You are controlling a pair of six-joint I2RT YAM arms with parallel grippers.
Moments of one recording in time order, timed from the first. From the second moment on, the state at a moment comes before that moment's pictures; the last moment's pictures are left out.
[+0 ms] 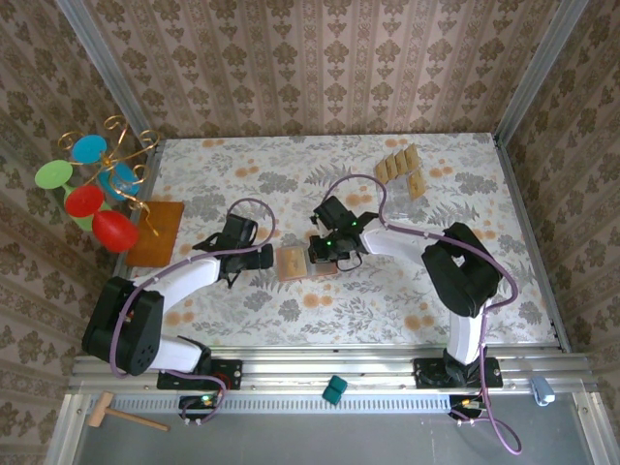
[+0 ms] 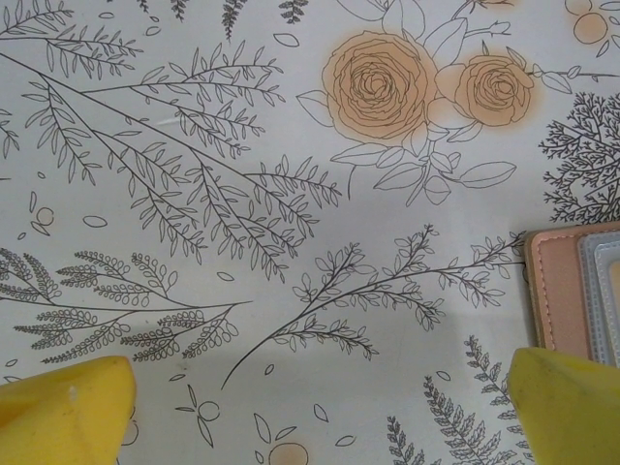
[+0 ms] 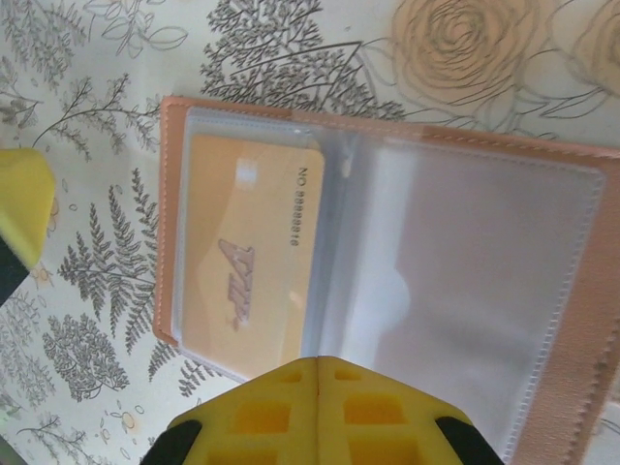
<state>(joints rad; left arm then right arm) -0.47 1.38 0.67 -0.32 -0.15 -0.38 0.70 1.88 1.22 -0.40 -0.26 0.57</state>
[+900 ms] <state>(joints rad) -0.54 1.49 0.67 -0.30 -0.16 -0.38 0.73 1.96 1.22 -0.34 -0.27 0.61</state>
